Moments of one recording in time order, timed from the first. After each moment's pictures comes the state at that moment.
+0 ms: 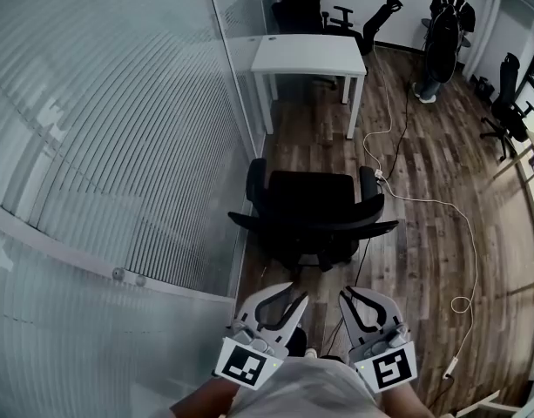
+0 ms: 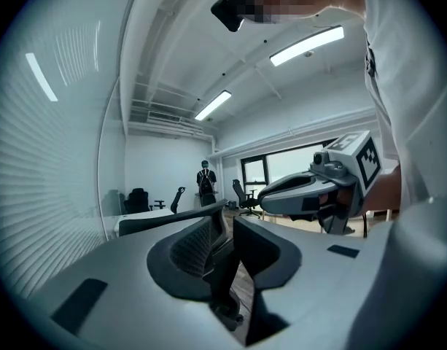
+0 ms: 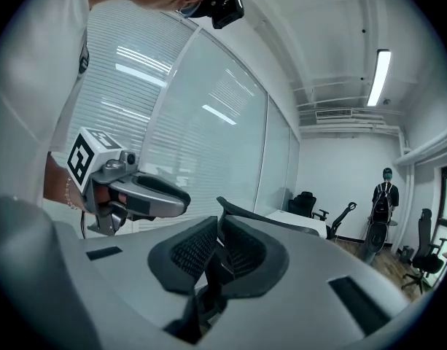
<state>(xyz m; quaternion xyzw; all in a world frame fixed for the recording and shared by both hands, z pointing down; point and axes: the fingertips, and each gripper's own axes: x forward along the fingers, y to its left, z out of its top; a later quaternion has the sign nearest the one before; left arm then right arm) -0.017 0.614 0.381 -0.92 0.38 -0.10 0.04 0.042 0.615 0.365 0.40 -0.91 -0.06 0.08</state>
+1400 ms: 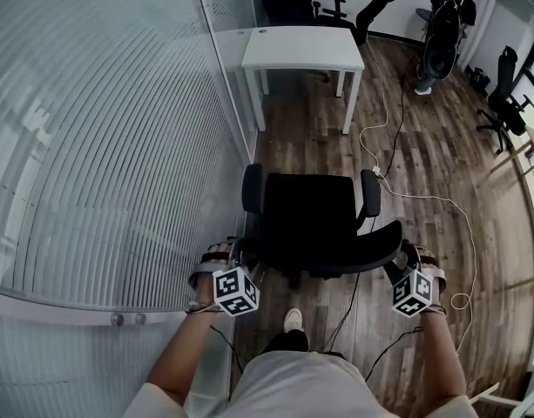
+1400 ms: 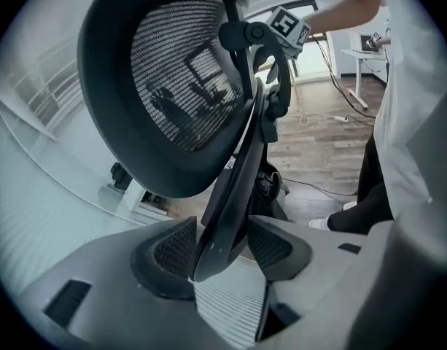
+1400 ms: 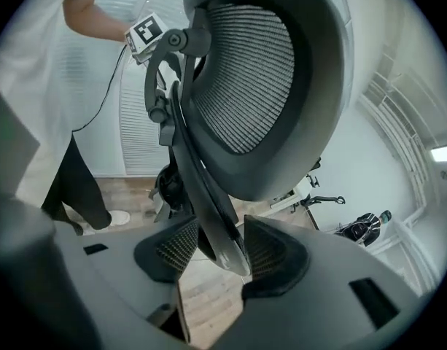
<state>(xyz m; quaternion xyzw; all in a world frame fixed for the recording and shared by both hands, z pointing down) -0.151 0.425 0.601 -0.78 0.27 -0.54 0.14 0.178 0.434 0.579 0.34 -0.77 -0.13 0.52</state>
